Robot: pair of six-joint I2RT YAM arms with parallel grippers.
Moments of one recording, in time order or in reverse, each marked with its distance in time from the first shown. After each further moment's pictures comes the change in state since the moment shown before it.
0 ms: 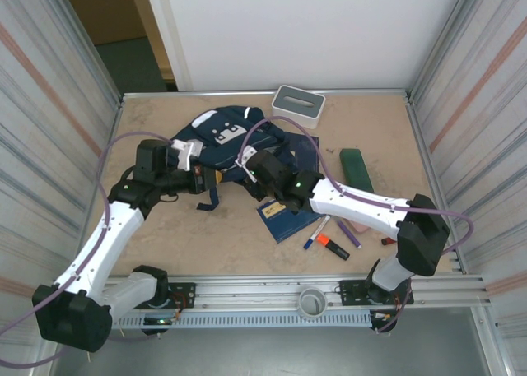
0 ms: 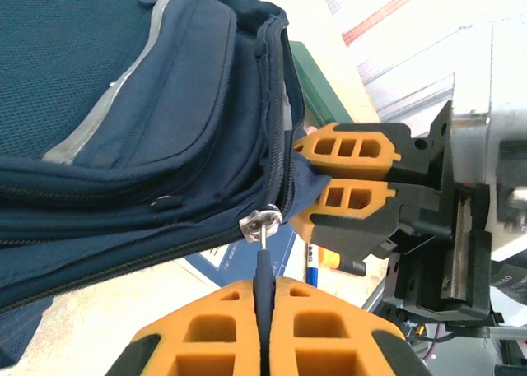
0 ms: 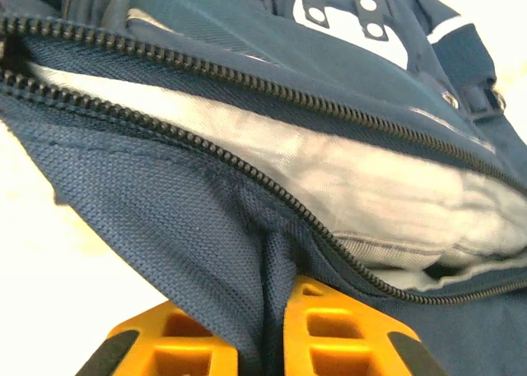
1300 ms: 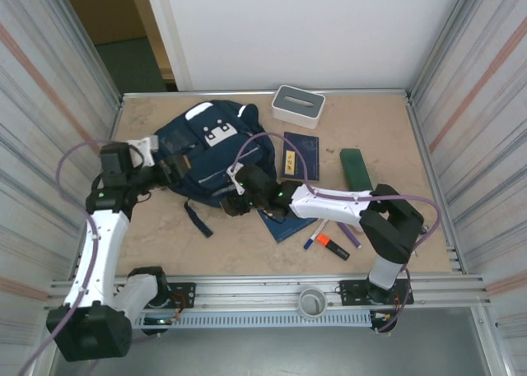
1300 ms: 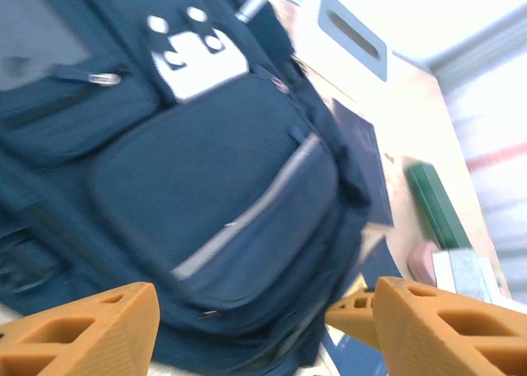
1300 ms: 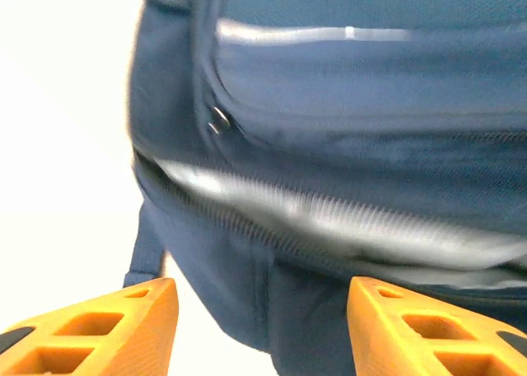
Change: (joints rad) left arm 0.235 -0.053 -0.005 -0.031 -0.187 0.006; right arm 0.011 0.154 -0.091 0.258 -0.365 0.312
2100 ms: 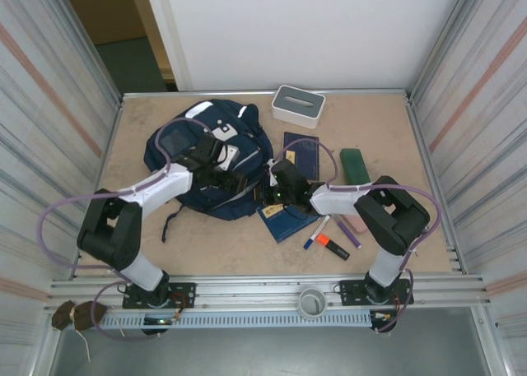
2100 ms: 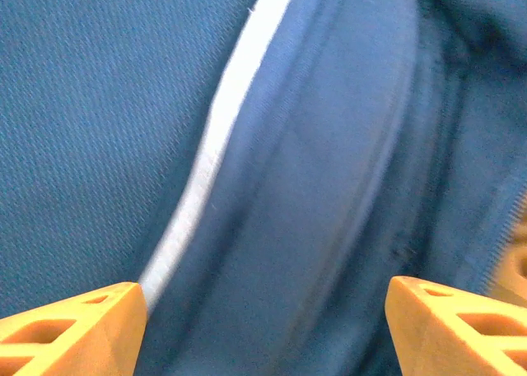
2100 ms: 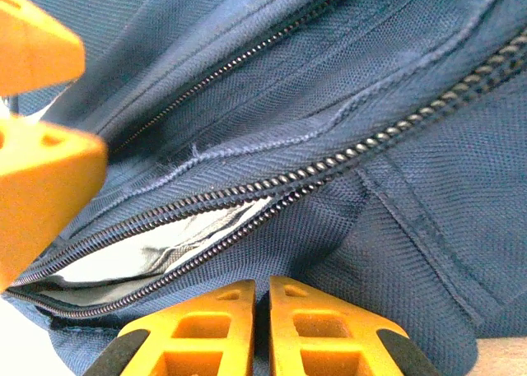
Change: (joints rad) left arm -0.465 0.636 0.156 0.111 -0.392 0.270; right arm -0.226 0.039 -0.266 0.306 -0.126 0.275
